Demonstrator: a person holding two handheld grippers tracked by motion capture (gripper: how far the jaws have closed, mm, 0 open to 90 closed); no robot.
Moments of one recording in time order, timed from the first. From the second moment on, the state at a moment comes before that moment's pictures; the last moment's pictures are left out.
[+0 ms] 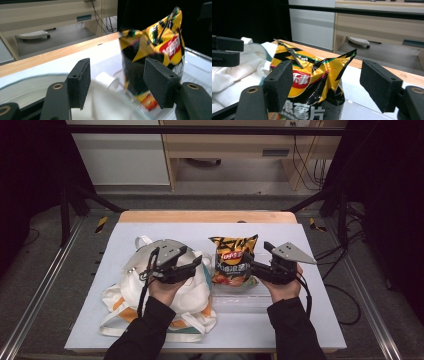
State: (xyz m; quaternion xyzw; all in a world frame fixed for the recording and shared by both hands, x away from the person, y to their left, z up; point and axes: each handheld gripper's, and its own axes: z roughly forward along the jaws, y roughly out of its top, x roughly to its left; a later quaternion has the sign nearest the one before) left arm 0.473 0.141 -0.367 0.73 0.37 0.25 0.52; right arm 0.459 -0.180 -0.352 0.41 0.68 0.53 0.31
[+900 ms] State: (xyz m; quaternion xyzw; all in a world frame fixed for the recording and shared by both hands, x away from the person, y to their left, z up) left arm 0.426 0.241 -0.402 0.75 0.40 0.27 0.46; right arm 0.426 -0.225 -0.383 0.43 0.69 0.50 0.31
